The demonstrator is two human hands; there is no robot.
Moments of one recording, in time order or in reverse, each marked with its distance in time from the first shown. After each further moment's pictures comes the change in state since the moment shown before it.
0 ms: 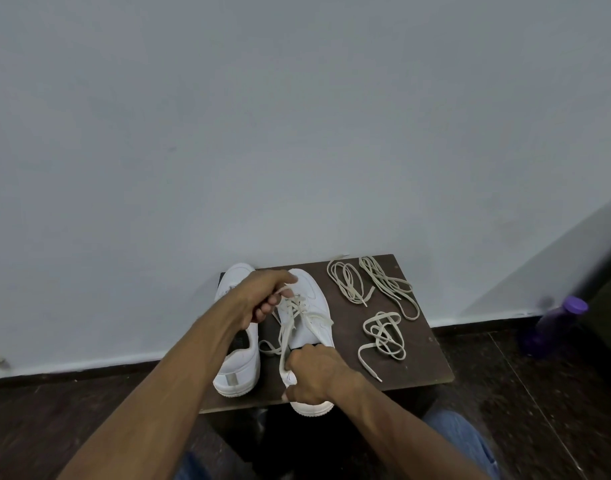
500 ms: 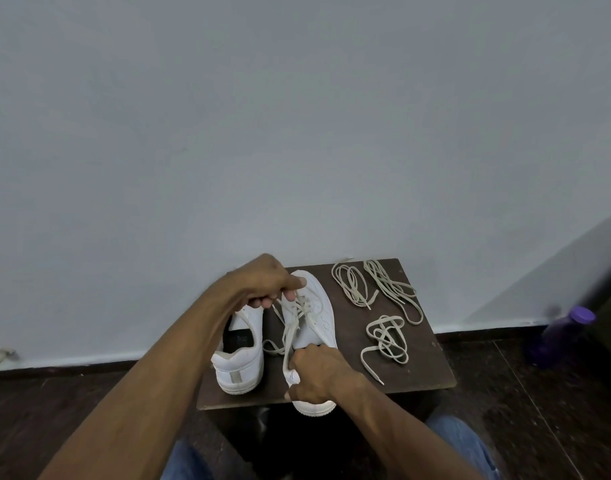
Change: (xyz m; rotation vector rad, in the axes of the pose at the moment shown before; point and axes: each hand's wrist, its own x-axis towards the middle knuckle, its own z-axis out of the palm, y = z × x) left_hand -0.027 0.026 -0.012 0.392 0.002 0.186; right_hand -0.003 0.000 -0.004 0.030 0.005 0.010
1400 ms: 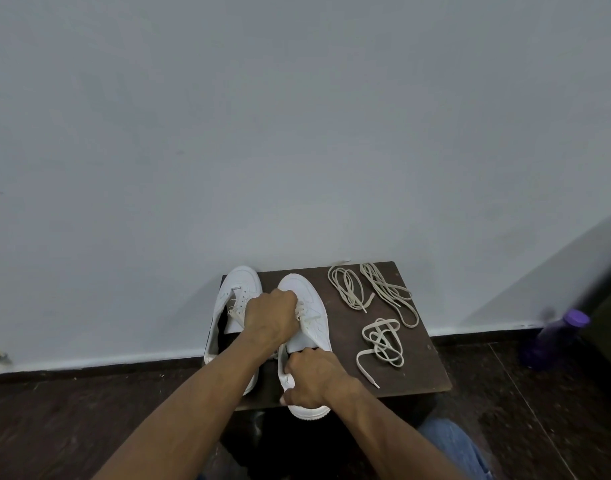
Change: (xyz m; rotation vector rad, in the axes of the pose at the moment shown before) left_hand 0.033 -0.037 0.073 0.791 0.398 0.114; right_hand 0.001 0.000 0.001 0.000 0.021 0.006
